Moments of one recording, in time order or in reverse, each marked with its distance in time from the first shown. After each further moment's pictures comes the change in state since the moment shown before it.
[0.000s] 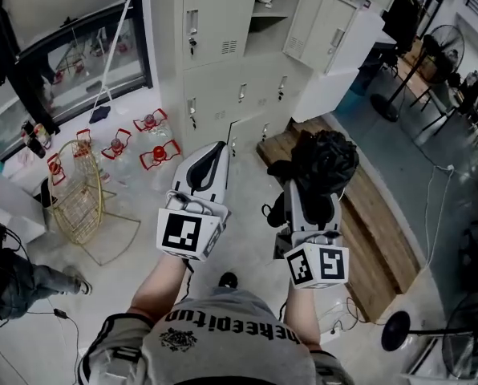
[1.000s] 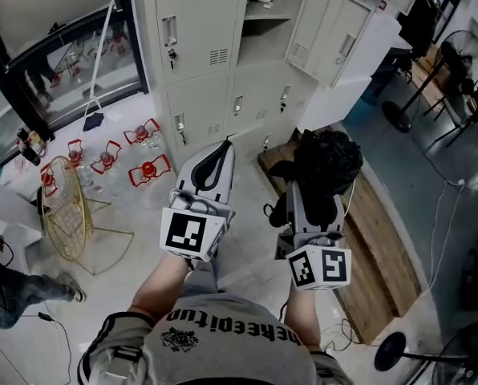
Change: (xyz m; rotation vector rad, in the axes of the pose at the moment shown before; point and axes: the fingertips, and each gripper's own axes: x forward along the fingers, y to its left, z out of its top) left arm 0.163 0.007 -0.071 0.025 0.018 0.028; right arm 0.130 -0.120 -0.040 0.031 0.006 0.044
